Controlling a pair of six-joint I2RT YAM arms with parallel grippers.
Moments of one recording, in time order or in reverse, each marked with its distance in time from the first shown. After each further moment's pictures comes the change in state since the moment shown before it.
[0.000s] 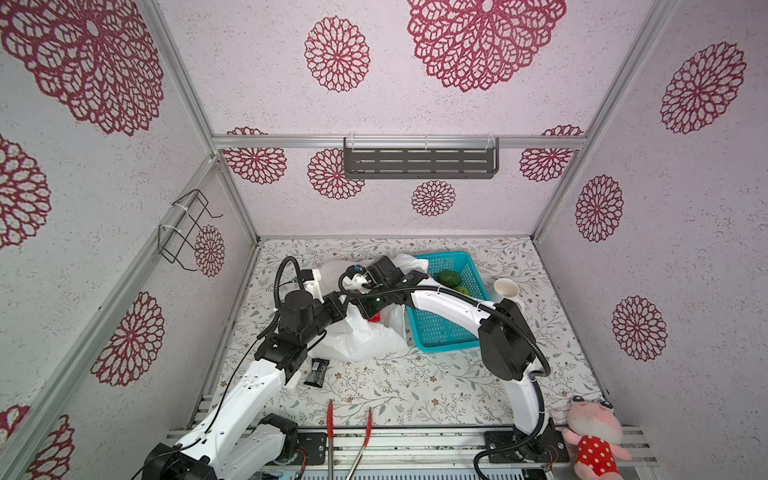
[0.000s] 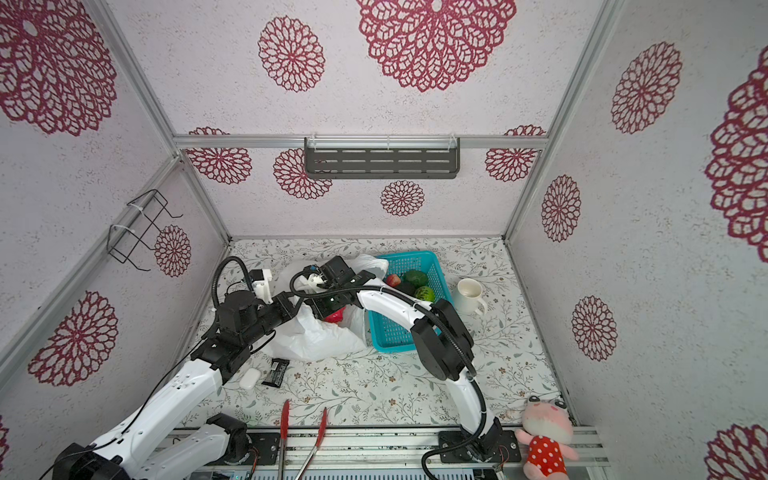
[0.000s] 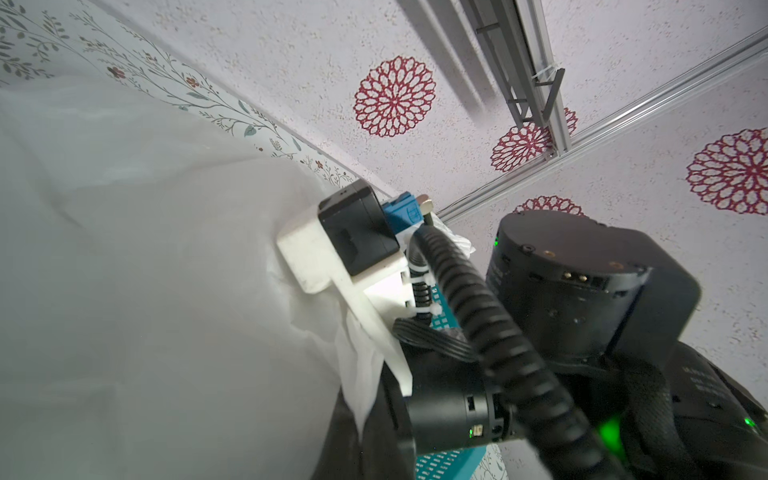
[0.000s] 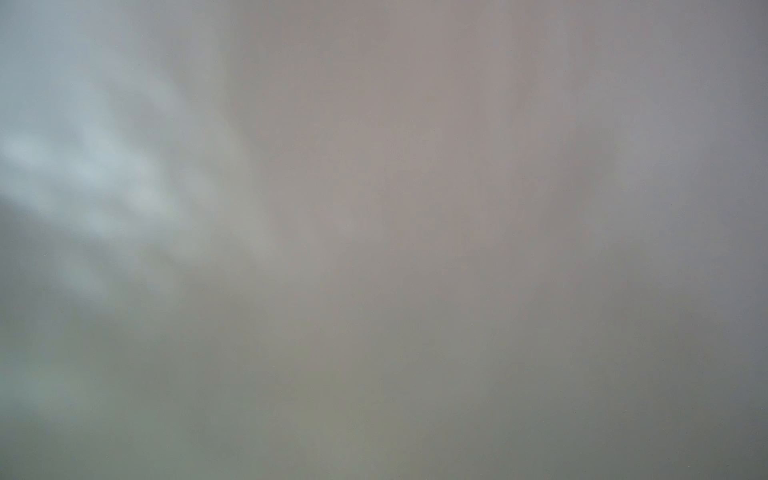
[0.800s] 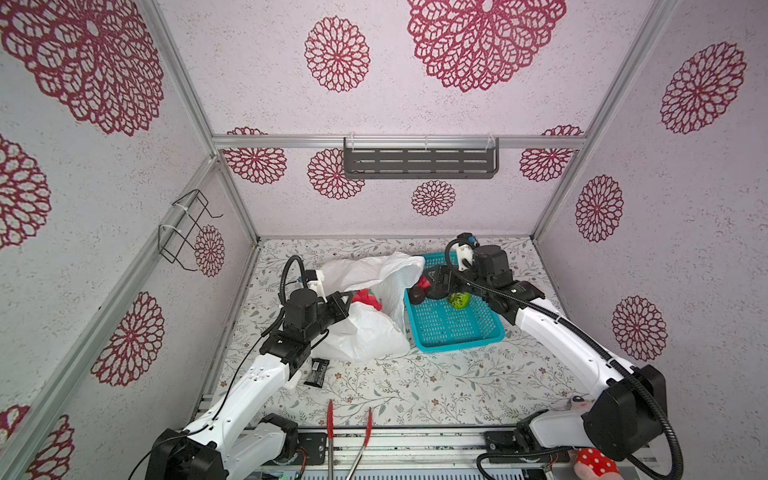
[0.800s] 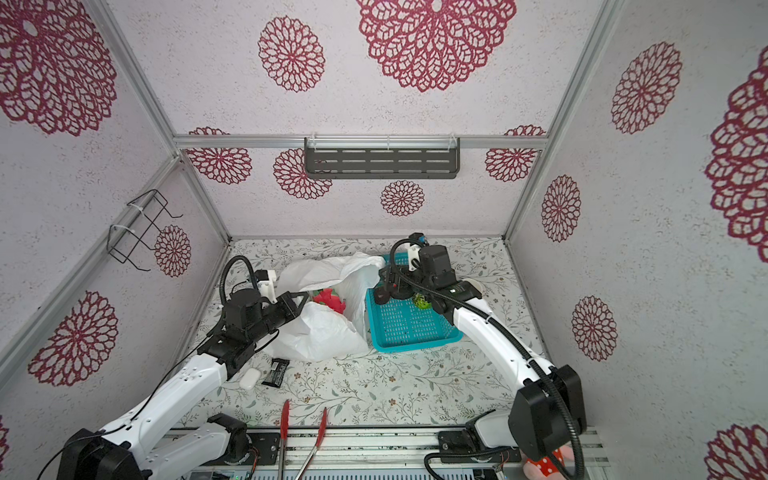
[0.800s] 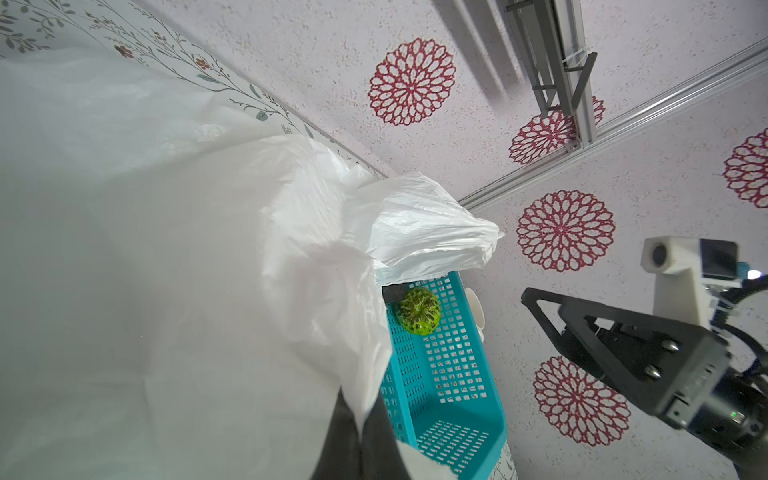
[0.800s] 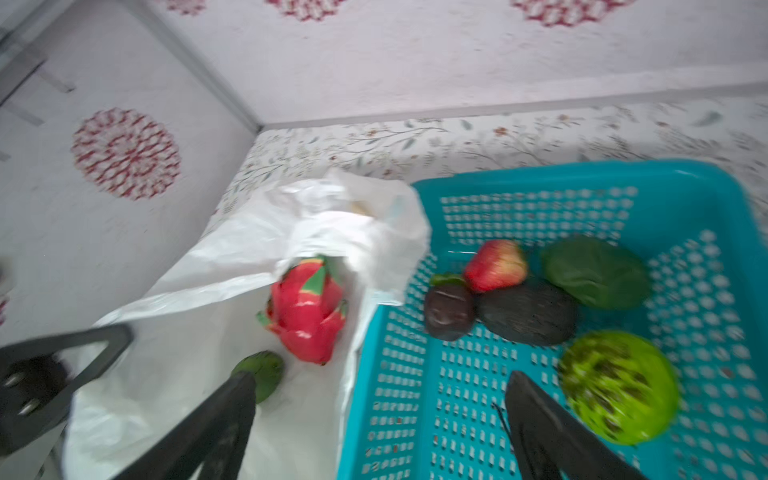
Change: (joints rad) left arm -0.002 0.059 0.000 0.018 -0.008 0.002; right arm -0.410 -0.719 -0.612 0.190 0.359 0.222
